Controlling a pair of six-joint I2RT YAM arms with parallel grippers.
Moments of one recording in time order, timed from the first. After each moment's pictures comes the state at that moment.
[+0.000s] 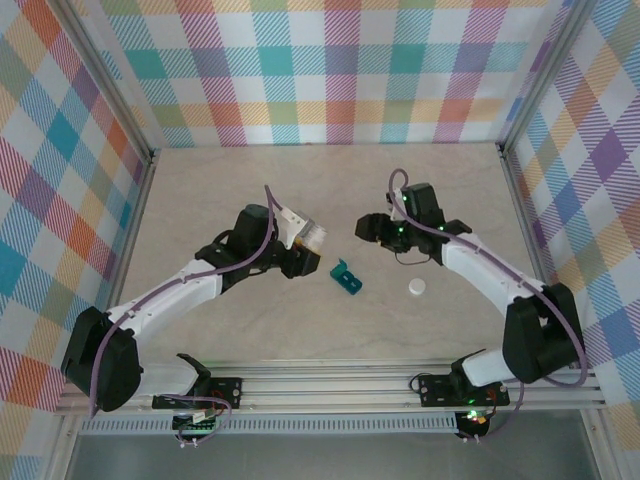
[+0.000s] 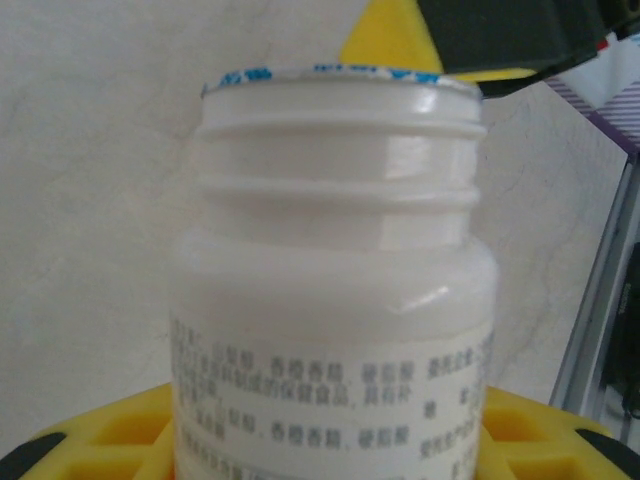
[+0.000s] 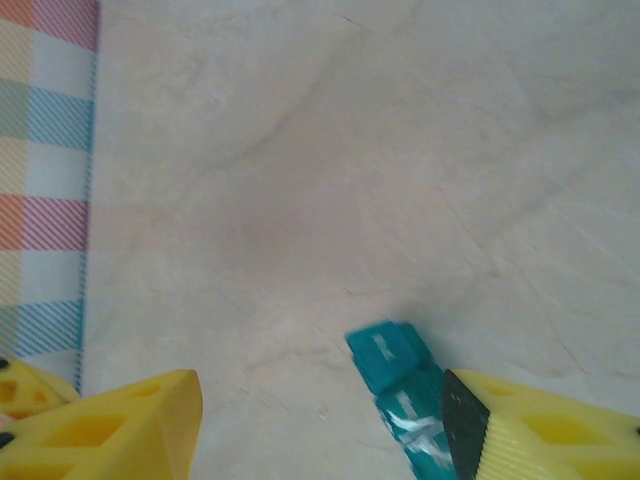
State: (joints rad) left arm -0.58 1.29 0.88 -0.25 0.45 -0.08; right arm 0.41 1.40 0.97 -0.37 -0.42 0.62
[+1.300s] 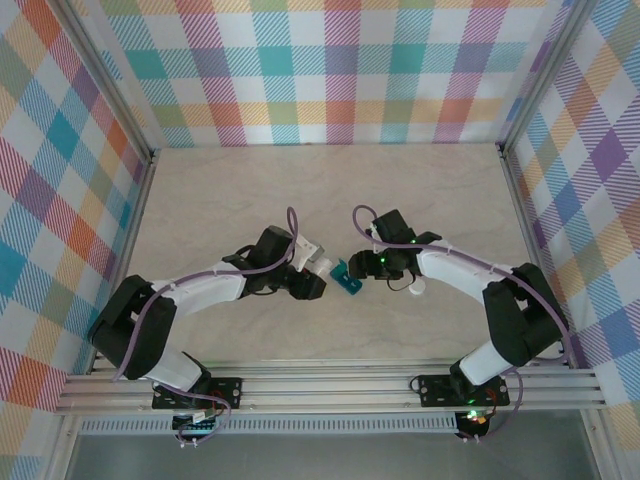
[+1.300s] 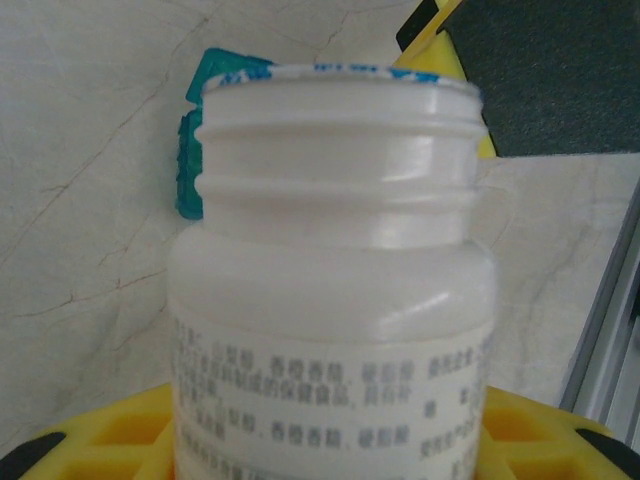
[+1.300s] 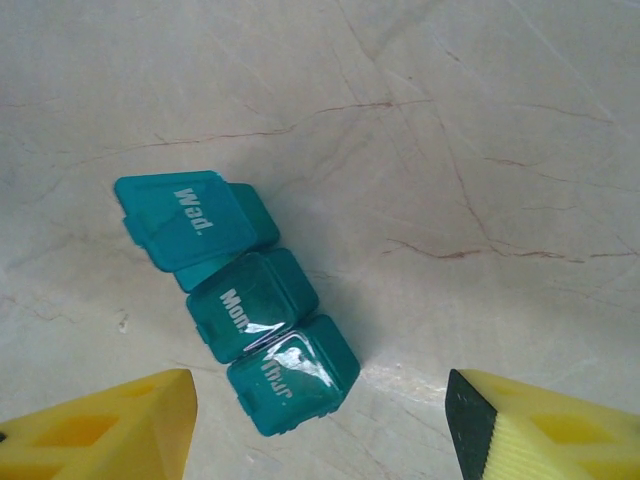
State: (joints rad) left arm -0.64 1.50 0.77 -0.16 0.48 -0.14; right arm 0.56 1.54 0.91 -0.47 -0.23 0.45
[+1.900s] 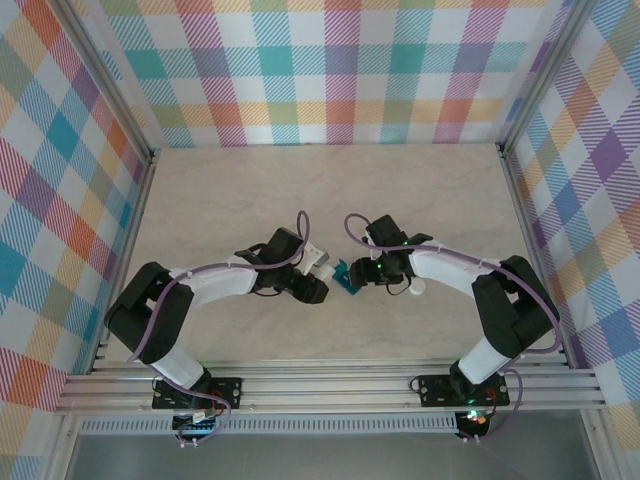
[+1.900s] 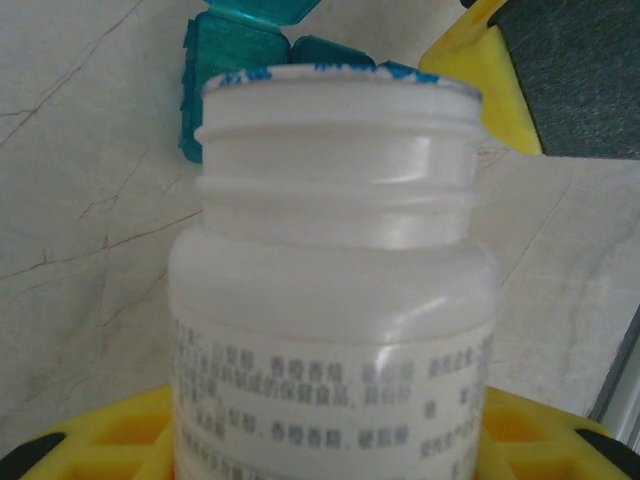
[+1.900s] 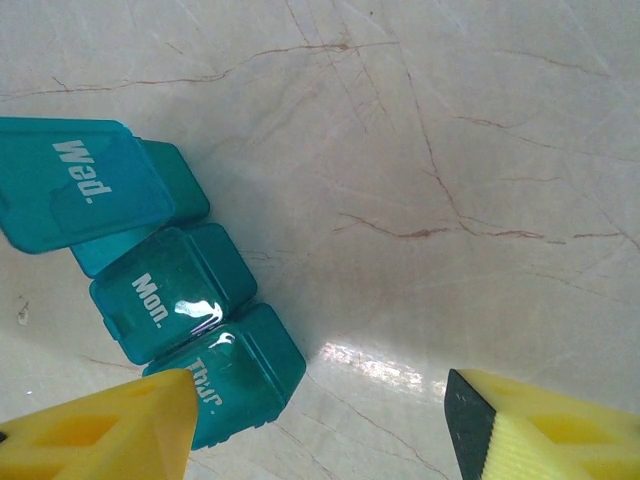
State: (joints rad) left arm -0.66 1.60 0.84 -0.25 0.45 -0.13; right arm 0.59 1.60 0.91 -0.50 -0.16 0.40
